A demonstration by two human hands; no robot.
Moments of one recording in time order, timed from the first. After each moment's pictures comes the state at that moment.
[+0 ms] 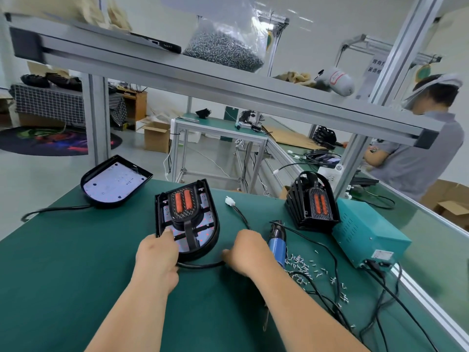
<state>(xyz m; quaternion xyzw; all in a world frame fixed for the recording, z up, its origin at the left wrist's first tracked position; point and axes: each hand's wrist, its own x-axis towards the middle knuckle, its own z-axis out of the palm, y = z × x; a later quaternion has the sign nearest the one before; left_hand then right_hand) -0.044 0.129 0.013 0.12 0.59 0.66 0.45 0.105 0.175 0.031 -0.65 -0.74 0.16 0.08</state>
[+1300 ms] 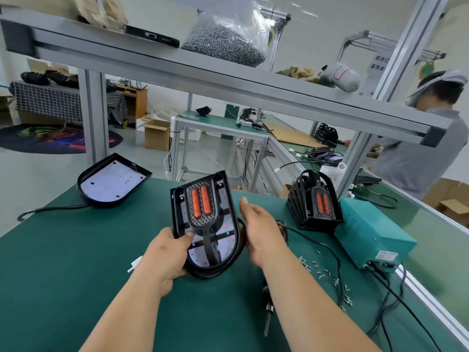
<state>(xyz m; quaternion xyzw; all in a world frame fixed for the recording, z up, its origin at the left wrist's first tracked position) -0.043 0.132 0.009 0.30 0.60 0.56 0.49 0.105 0.197 0.046 -0.49 -0.45 0.57 0.48</state>
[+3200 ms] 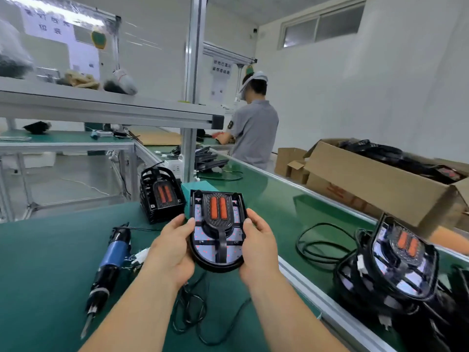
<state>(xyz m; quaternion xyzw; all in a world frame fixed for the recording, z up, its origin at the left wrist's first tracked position) 0.238 0.102 0.074 0.29 0.31 0.52 0.74 0.356 0.053 0.075 -0.50 -0.21 0.37 0.76</state>
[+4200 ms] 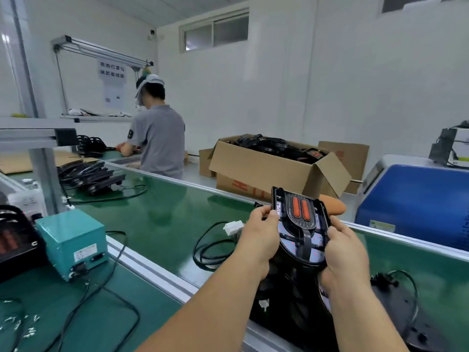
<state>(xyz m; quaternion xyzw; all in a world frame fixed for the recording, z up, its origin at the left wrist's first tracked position) 0.529 -0.062 0.124 0.67 0.23 0.26 0.66 0.613 -0.162 0.100 -0.52 -0.03 0.07 0.85</state>
